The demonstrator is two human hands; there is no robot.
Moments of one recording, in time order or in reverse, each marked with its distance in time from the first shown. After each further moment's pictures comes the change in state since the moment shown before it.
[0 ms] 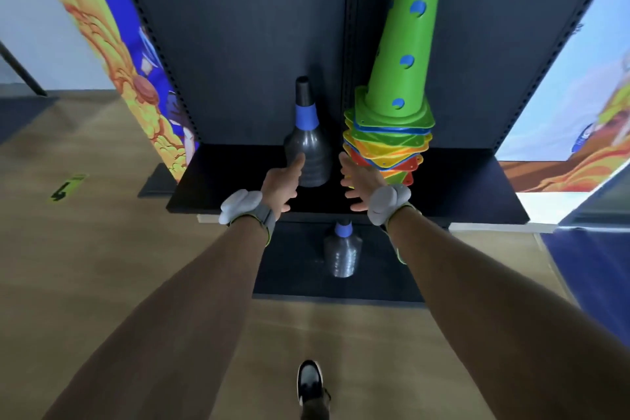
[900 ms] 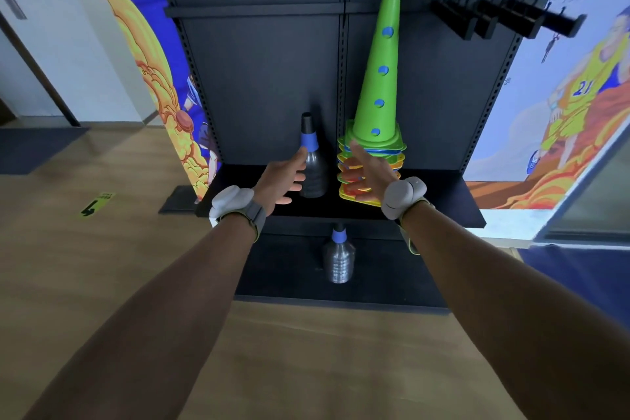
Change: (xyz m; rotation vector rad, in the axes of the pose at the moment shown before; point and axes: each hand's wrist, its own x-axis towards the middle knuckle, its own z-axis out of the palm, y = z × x) left_hand -0.217 0.035 -0.038 0.050 -0.060 0.225; right_hand -0.224 -0.044 -0.058 0.106 -0.057 -0.163
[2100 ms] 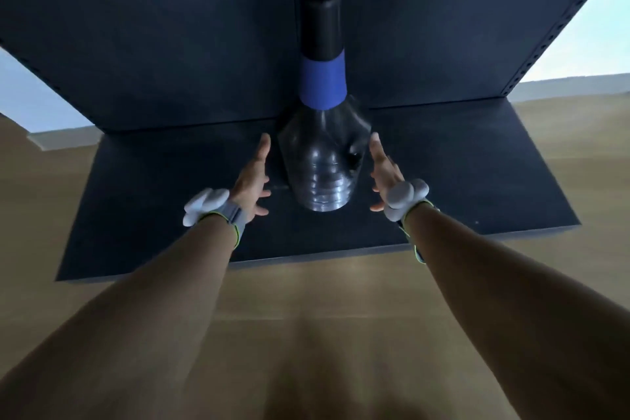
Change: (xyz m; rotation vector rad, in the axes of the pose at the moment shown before) left_hand 0.582 -0.632 0.236 -0.114 -0.081 -0.503; right_hand 0.556 0.678 0.052 0.078 0.240 0.379
